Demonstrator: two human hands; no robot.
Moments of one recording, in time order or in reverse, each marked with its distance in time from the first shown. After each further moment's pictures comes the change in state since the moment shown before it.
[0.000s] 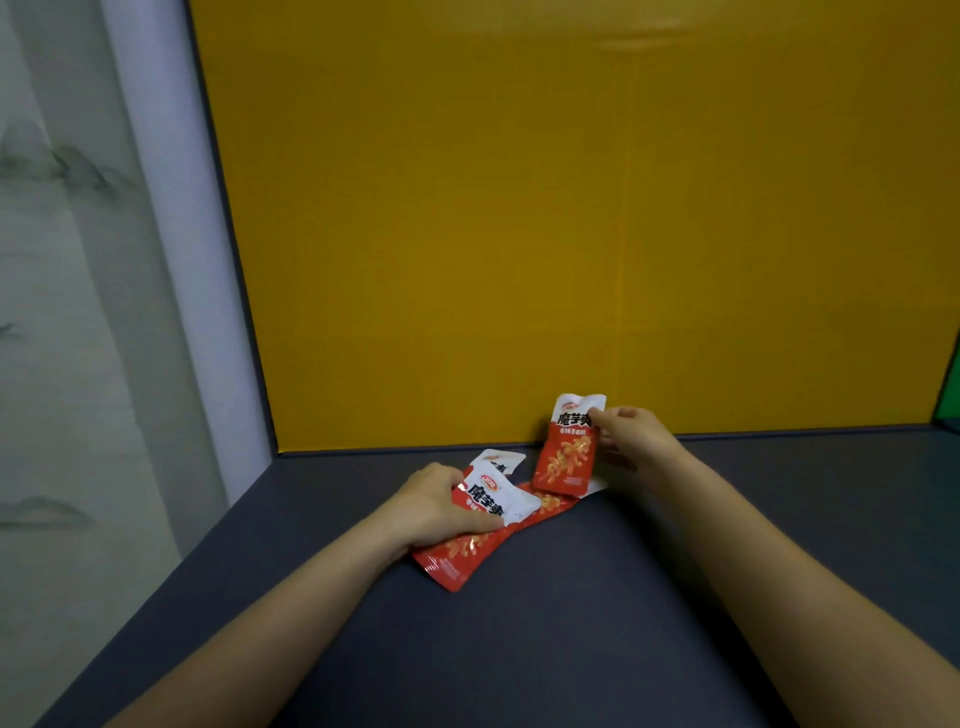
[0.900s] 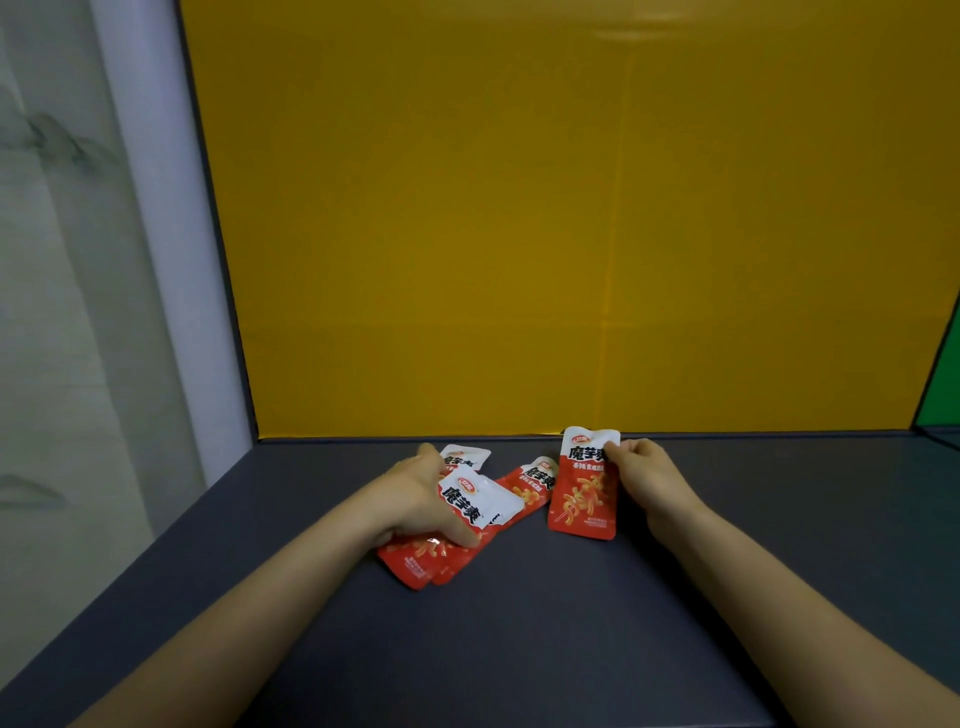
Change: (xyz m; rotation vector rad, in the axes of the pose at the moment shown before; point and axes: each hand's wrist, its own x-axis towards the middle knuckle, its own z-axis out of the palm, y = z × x) left_hand -0.009 0.017 -0.001 0.020 -0.057 -0.183; right_hand -0.028 0.033 -0.022 -0.044 0.035 0.018
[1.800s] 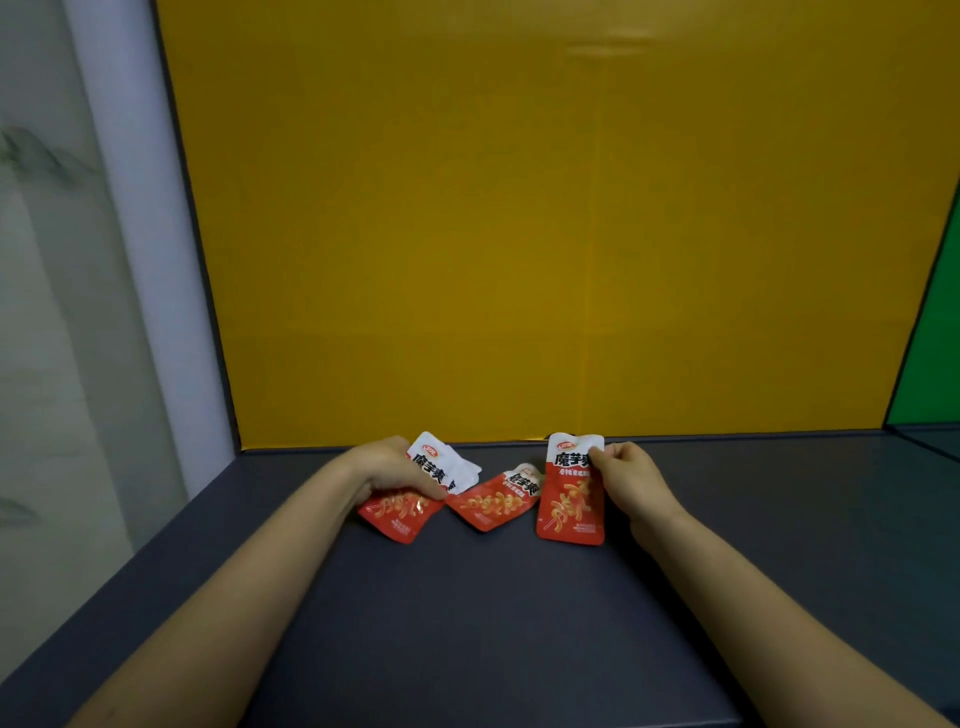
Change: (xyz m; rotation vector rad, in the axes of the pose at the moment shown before) left_hand 0.054 -0.004 -0.021 -0.186 -0.088 -0.024; right_hand -0.007 -0.001 -0.003 -0.049 0.083 -0.030
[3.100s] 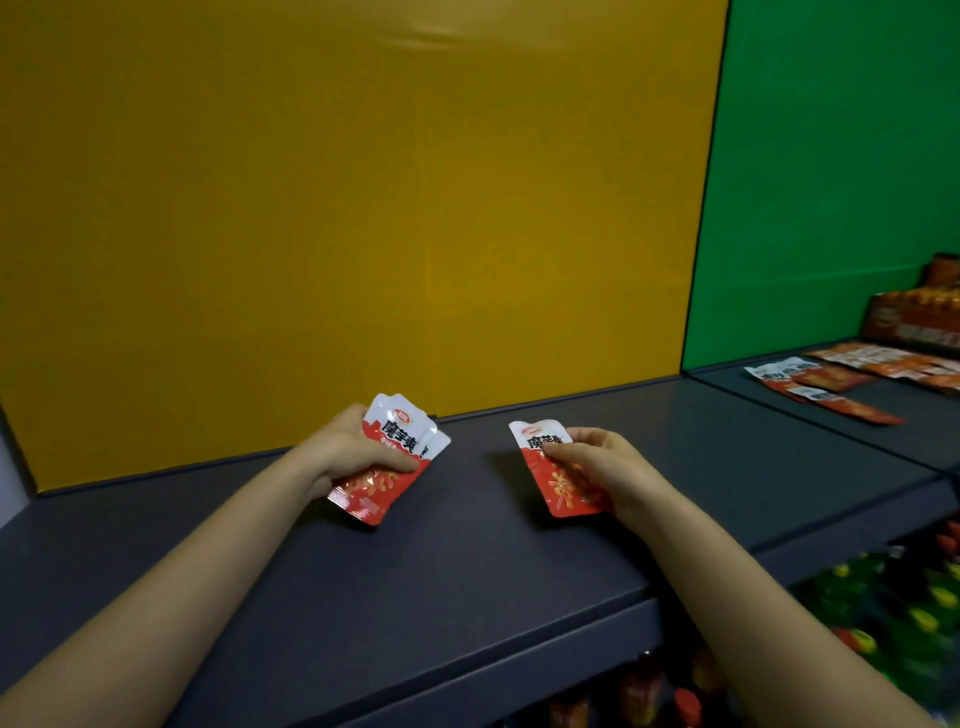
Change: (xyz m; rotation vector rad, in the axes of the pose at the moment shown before) left_hand -0.026 0.072 0.079 -0.186 -0.006 0.328; right_hand -0.049 0.021 -0.123 0.248 -0.084 0.077
